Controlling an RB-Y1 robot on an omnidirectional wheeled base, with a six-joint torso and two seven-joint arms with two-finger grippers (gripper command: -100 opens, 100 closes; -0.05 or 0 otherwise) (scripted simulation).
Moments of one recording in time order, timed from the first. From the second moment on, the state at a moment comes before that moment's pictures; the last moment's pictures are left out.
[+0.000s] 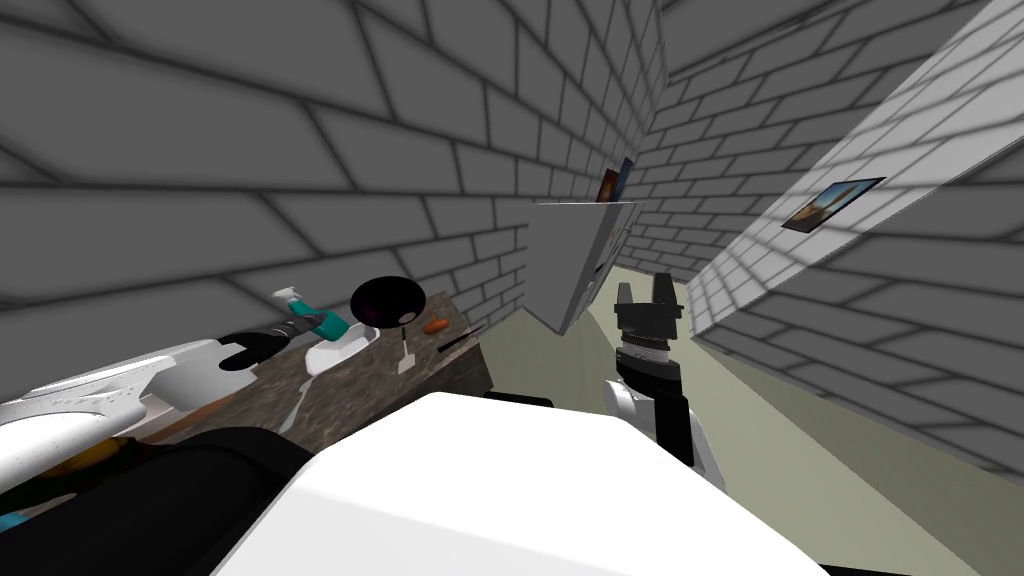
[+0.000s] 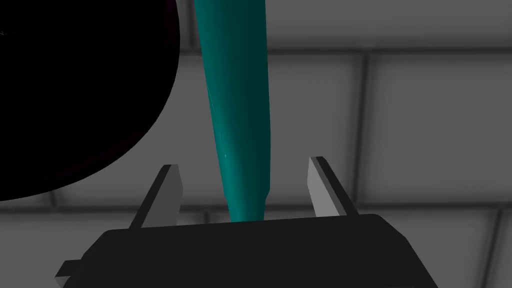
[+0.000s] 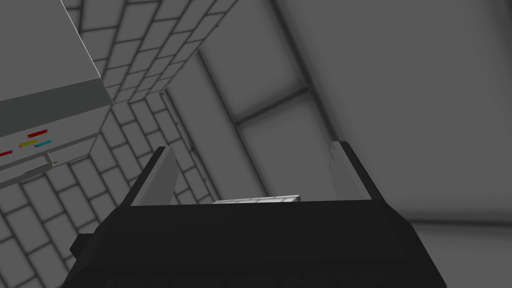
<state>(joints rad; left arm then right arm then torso) 0.73 1.34 0.35 -1.32 -0.07 0.16 0.15 0.47 -0.02 -0.02 -2.39 0.07 -0.40 -0.10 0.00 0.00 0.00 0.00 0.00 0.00</state>
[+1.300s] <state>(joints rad) 0.84 1.50 0.41 -1.41 0.00 0.19 0.23 0.47 -0.02 -0.02 -2.39 0.07 -0.40 -0.10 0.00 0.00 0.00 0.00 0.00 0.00</state>
